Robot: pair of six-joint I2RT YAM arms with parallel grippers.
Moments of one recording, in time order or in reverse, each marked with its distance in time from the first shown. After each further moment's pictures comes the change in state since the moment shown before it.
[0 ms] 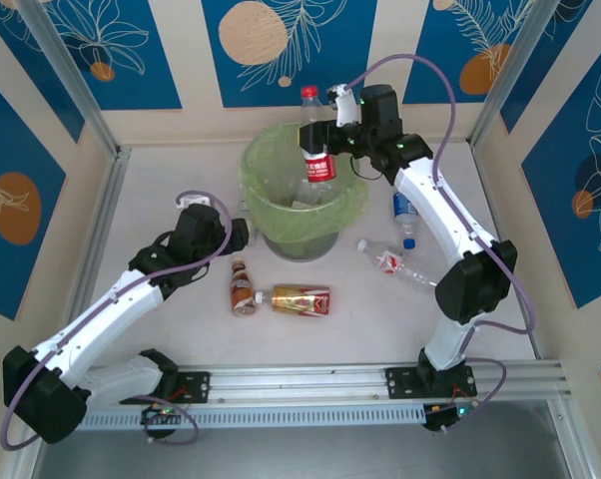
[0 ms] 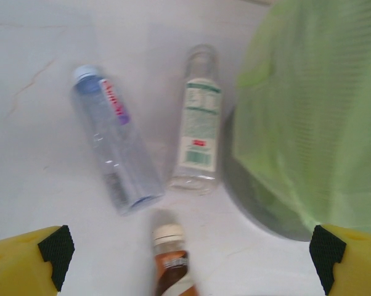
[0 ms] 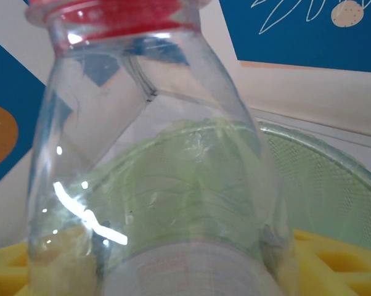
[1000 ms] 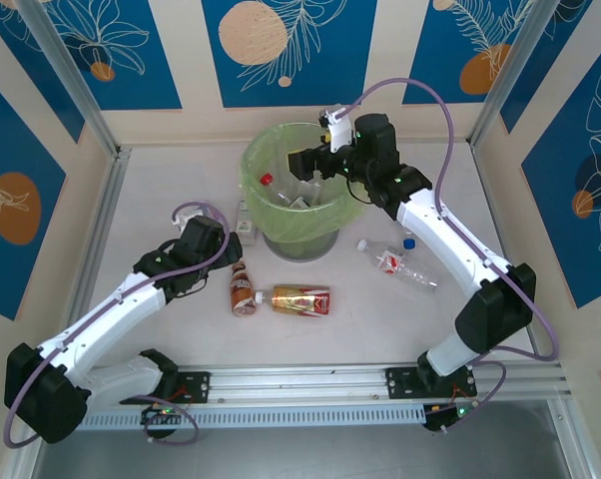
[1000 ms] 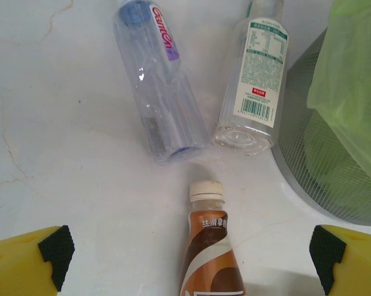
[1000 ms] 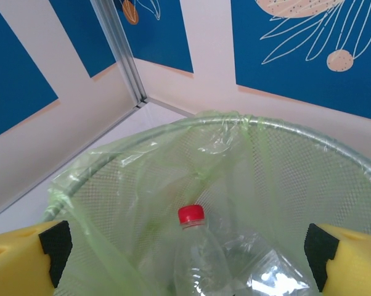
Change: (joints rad) left arm 0.007 0.009 -0.065 -0.090 0.000 -0.128; right arm 0.091 -0.221 -0.327 0.222 0.149 -0.121
